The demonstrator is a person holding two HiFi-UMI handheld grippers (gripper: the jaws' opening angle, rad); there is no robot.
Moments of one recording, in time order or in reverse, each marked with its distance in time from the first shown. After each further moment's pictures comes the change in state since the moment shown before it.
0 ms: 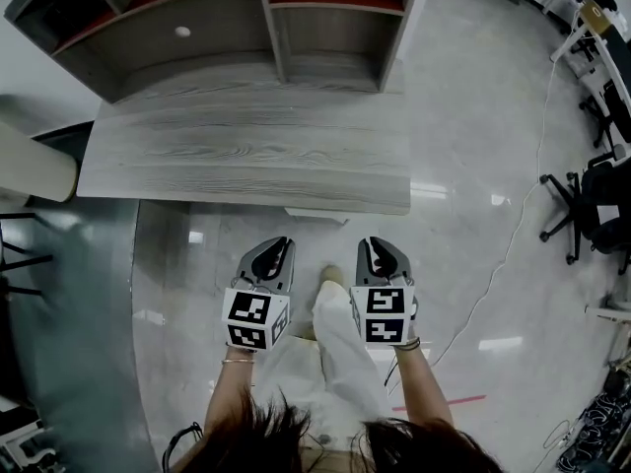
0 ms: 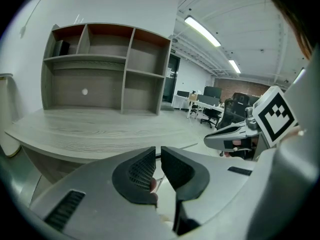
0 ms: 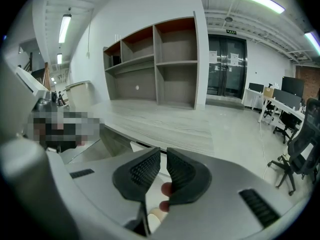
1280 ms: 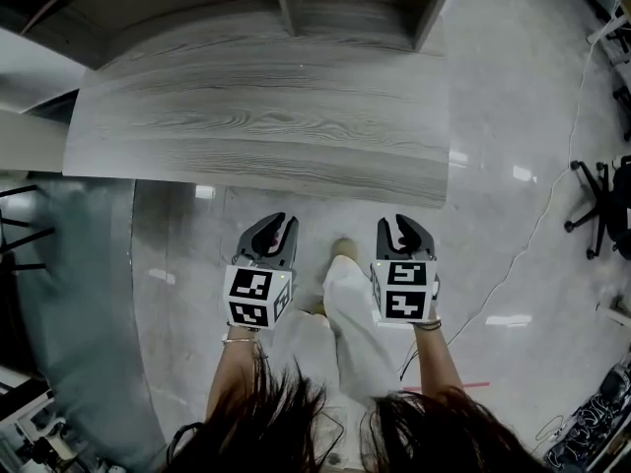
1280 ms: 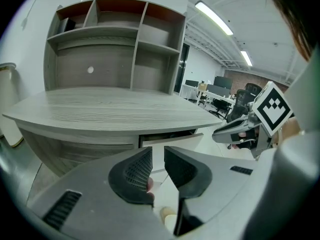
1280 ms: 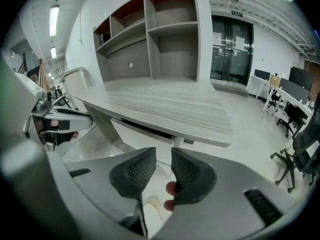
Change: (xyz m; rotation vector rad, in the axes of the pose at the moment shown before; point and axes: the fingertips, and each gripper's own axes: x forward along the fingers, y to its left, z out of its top) left arm 0.060 0.048 -0.068 -0.047 0.115 0.067; right arm 0.082 -0.027 -0.057 0.009 0.175 0.029
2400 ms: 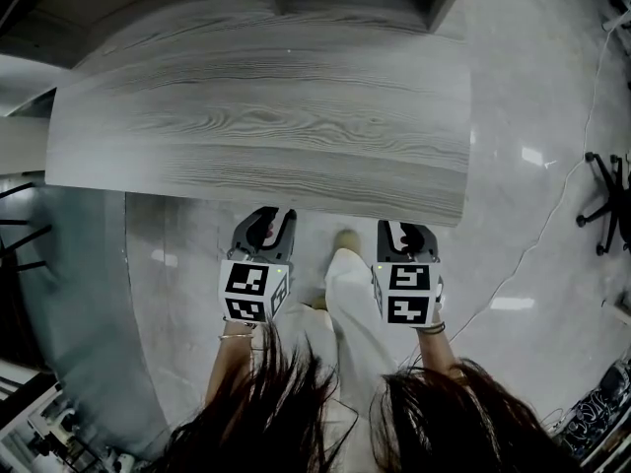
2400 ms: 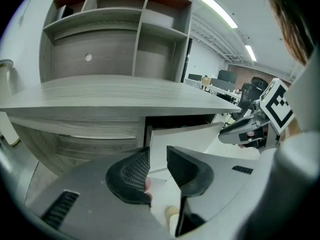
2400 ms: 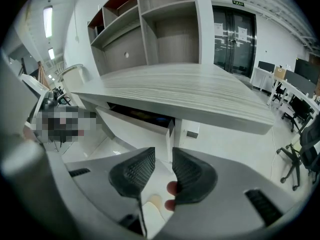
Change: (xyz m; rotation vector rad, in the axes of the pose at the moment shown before) left arm 0.055 0.022 -0.025 -0.002 0.067 0.024; right arm 0.050 -0.010 -0.022 0.012 0.069 0.038
